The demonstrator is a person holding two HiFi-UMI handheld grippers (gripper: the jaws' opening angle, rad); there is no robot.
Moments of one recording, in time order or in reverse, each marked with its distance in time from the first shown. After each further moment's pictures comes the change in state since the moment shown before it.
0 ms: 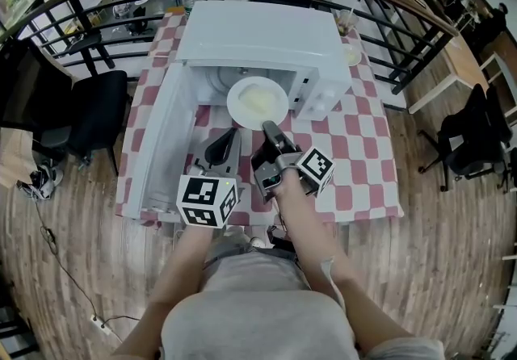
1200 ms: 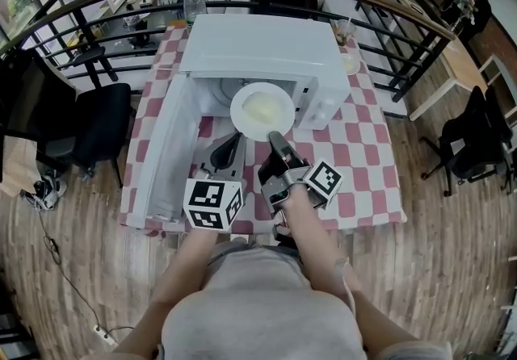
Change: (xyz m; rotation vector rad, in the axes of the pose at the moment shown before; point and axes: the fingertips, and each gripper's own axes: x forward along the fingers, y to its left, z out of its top) left arm 0.006 -0.002 0.008 0.023 -0.025 -0.010; right arm -0.016 0.030 -0.002 -0.072 0.015 0.075
